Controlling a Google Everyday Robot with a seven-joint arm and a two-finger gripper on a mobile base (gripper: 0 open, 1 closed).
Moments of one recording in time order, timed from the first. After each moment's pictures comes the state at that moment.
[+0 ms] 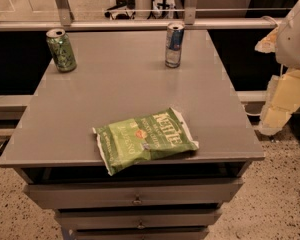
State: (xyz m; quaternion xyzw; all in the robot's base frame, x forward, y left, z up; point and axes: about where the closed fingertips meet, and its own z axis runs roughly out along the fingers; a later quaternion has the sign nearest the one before) arm 0.438 -0.217 0.976 -0.60 0.78 -0.03 0.16
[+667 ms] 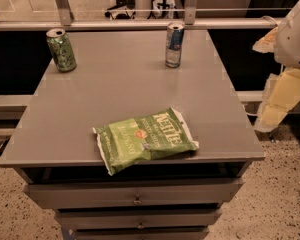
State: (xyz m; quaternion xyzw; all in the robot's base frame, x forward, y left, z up) arm 0.447 -0.216 0.972 -0.60 0.78 -0.02 0.18
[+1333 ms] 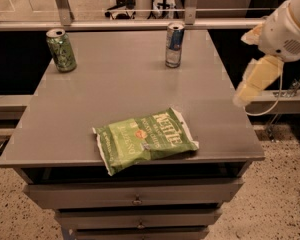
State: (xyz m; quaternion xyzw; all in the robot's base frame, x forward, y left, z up) arm 0.523 -0.217 0.954 -0.57 0.78 0.03 0.25
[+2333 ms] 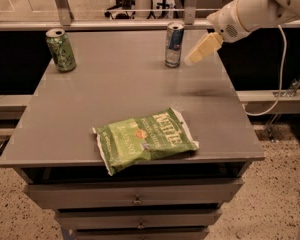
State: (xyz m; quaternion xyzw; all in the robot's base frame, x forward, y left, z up) arm 0.709 -0.168 0.934 -0.49 0.76 0.10 0.41
